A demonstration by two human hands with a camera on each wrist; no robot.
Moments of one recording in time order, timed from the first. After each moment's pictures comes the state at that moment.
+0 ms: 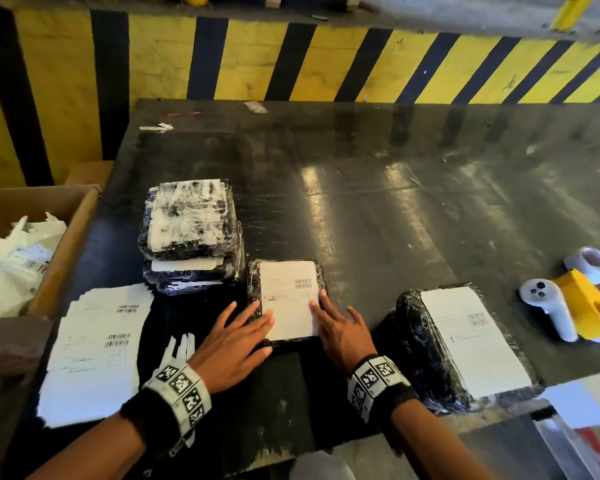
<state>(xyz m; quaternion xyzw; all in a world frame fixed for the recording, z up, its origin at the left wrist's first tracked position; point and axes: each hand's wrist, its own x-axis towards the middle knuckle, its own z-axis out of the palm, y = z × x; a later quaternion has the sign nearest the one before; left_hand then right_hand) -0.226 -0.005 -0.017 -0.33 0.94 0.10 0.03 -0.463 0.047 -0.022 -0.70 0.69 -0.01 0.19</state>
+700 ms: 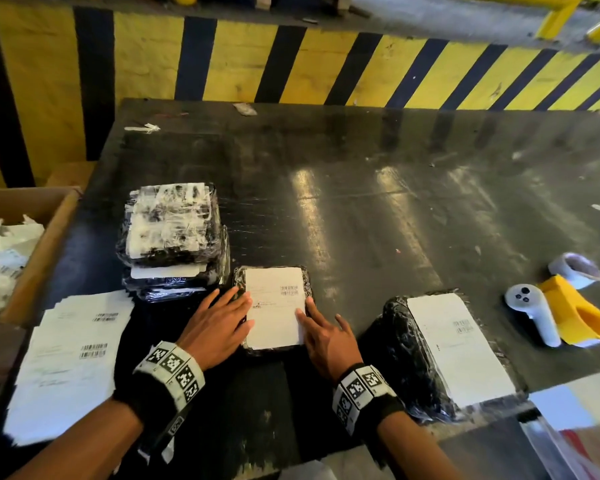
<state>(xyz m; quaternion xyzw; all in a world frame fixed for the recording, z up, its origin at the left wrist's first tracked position) -0.248 -0.038 -0.005 -0.41 0.90 0.10 0.04 -0.465 0.046 -0.020 -0.70 0.69 0.01 0.19</state>
